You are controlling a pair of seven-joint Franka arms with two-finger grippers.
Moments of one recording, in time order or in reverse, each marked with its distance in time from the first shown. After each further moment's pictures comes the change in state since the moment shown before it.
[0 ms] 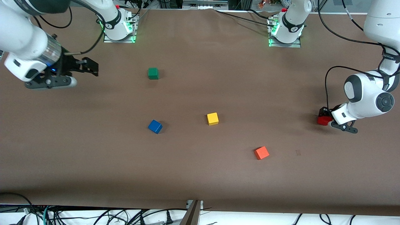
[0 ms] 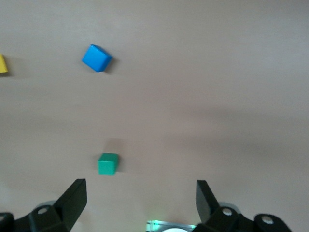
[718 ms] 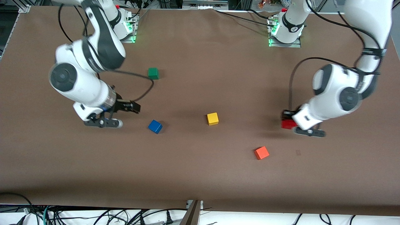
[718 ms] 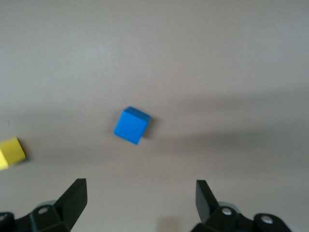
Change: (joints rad) left arm -0.147 -0.080 -0.371 0.208 -0.001 -0.224 -0.699; right arm 0.102 0.323 0.004 -0.006 0.084 0.452 0.279
